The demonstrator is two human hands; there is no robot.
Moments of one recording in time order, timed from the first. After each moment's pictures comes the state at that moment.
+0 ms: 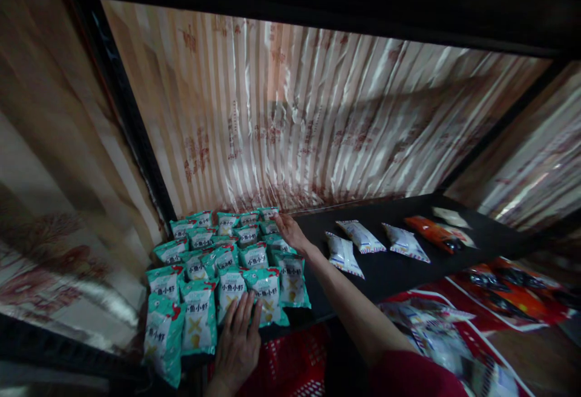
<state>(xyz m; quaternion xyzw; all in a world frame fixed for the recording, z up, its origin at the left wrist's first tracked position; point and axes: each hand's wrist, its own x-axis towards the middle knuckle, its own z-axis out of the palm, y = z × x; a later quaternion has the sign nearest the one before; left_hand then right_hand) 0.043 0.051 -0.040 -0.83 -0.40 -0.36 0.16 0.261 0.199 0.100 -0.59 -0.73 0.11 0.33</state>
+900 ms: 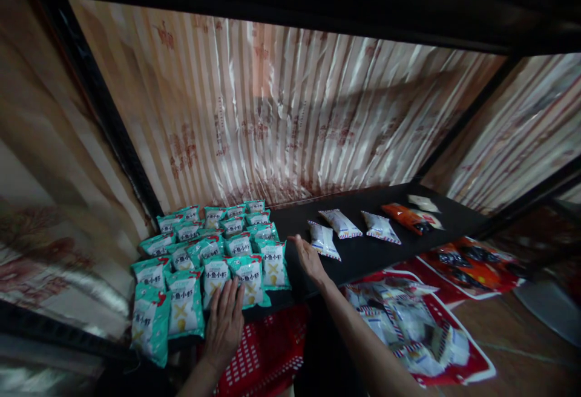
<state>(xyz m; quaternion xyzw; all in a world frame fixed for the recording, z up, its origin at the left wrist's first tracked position) 0.054 0.043 -0.035 -0.81 -0.41 -0.40 0.16 0.318 0.089 0.051 -0.68 -0.54 0.20 0.45</state>
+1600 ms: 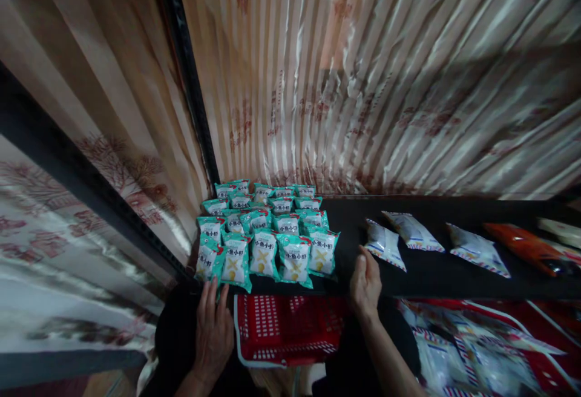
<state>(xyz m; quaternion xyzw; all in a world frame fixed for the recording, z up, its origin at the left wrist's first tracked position) -0.054 -0.034 -0.027 -0.72 -0.58 -0.35 0.12 0.282 0.050 0.007 -0.71 -0.45 0.05 0.54</state>
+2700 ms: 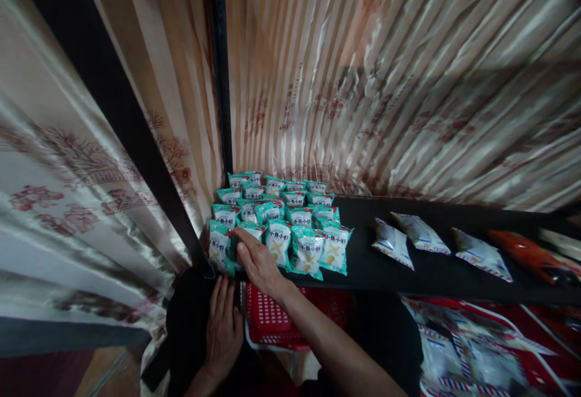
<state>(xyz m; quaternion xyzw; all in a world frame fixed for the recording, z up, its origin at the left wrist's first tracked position) -0.067 -0.055 -0.058 -0.69 -0.61 -0.38 0.02 0.042 0.052 0.080 -0.40 -0.78 0.30 0.37</state>
